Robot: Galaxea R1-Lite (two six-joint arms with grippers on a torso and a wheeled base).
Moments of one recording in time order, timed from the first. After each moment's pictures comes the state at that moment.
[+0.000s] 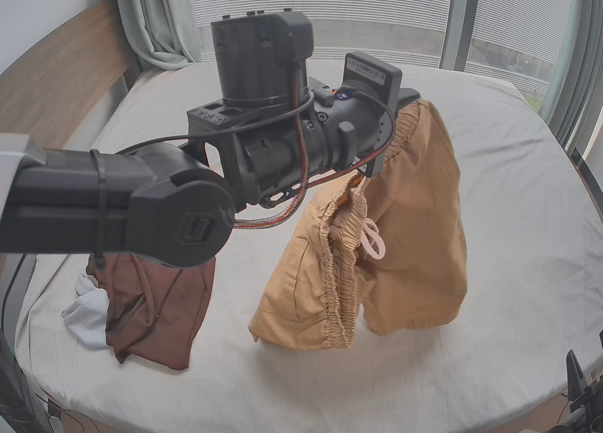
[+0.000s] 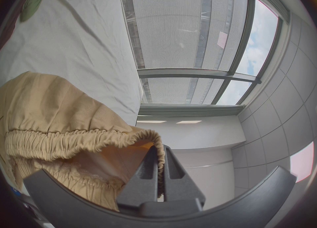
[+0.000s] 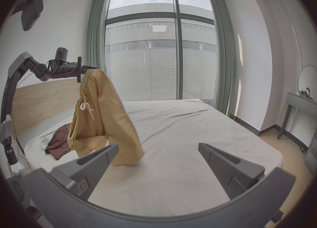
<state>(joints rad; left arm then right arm) -0.83 1.97 -1.52 -0.52 -0.09 -1.36 -0.01 0.02 -0.02 0.00 -0.03 0.02</state>
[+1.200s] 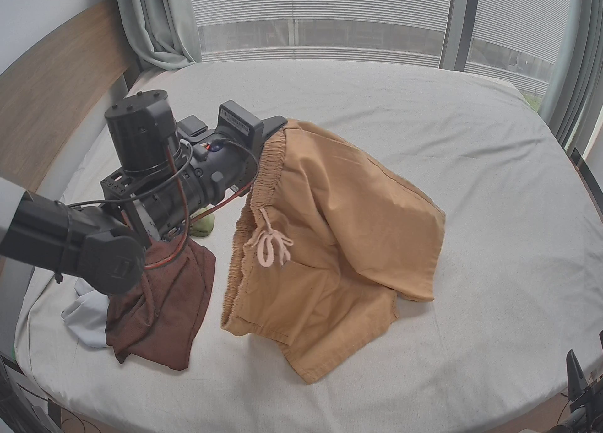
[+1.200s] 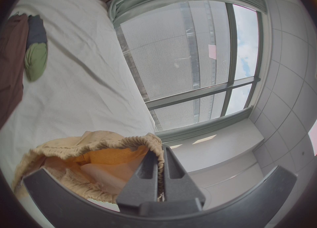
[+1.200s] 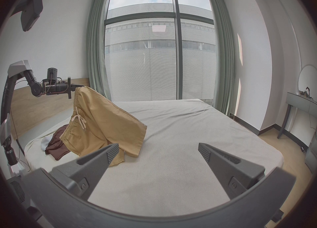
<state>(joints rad) -0.55 1.86 -1.04 -0.92 -0.09 -1.16 -0.01 0.02 -0.02 0.00 -0.03 0.03</state>
